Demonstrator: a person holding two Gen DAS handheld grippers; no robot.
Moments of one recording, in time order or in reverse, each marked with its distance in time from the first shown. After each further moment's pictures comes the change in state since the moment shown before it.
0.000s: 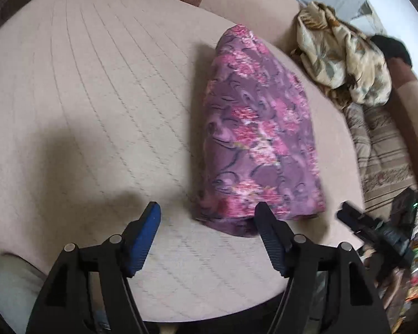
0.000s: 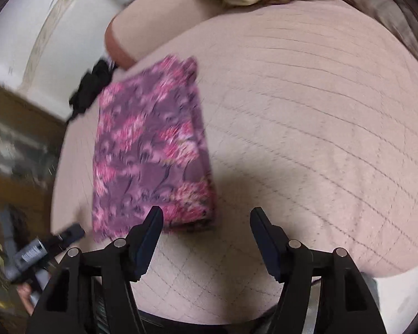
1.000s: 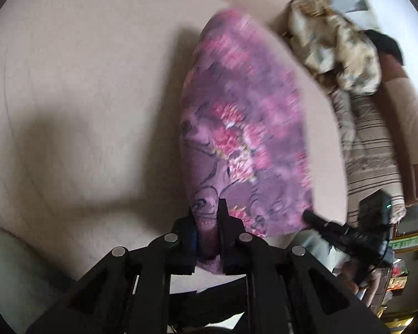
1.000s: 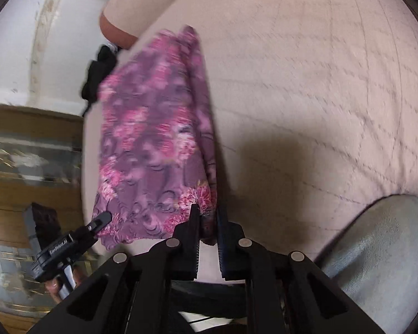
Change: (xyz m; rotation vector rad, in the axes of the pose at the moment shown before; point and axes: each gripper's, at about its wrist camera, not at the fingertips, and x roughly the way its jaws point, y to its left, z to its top) left arm 0.011 0.014 -0.032 -0.065 0.140 -0.117; right arm 0.026 0.014 -0.053 0.129 0.177 0.112
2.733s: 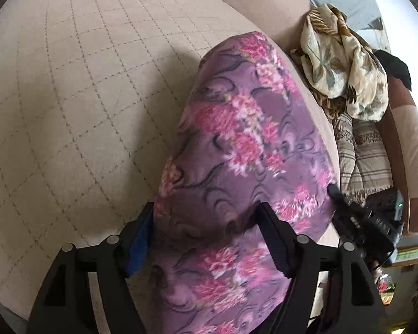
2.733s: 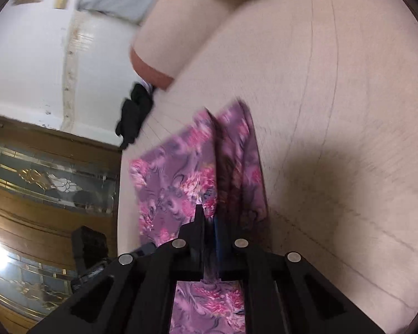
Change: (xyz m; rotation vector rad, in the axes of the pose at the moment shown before) left arm 0.043 -0.015 0.096 -0.008 -0.029 -0.053; right arm -0.021 0.020 0.113 -0.070 -0.211 0.212
